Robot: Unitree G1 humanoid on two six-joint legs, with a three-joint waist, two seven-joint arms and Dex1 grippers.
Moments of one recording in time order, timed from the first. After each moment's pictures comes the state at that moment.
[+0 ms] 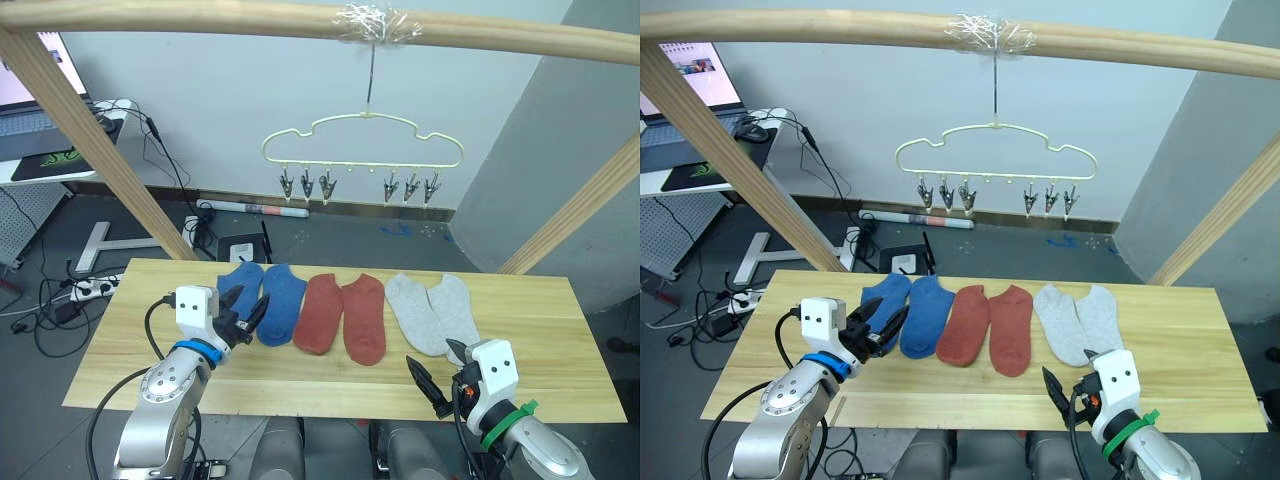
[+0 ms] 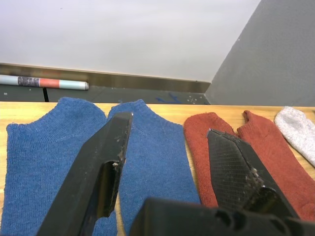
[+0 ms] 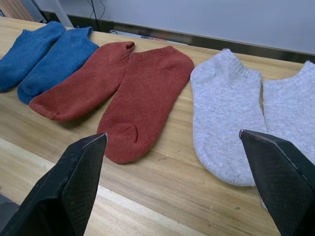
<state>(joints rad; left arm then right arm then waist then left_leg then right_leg) 0.11 0.35 0.11 -0.27 -0.24 0.28 -0.40 0.52 -0.34 0.07 -0.72 0.28 0.47 0.28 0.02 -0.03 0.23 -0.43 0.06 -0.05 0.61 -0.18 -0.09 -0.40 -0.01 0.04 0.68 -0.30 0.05</state>
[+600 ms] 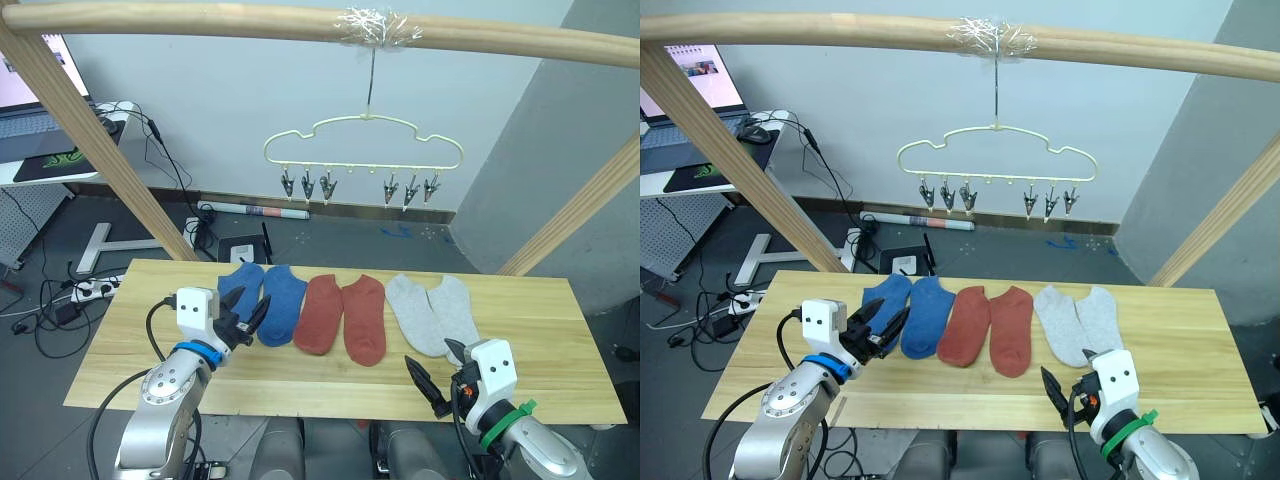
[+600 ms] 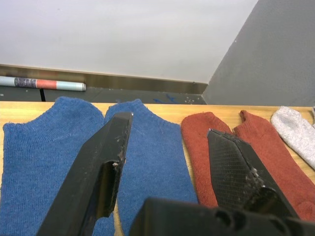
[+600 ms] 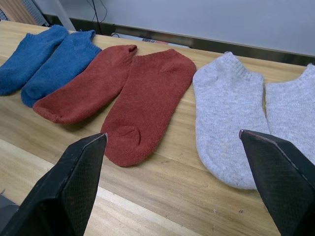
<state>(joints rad) 0.11 0.35 0.11 -0.24 -0.25 0.25 -0.42 0.52 -0.33 0.08 -0.72 0.28 0.47 0.29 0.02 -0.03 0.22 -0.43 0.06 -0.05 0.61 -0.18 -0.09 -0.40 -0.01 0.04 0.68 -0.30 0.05</state>
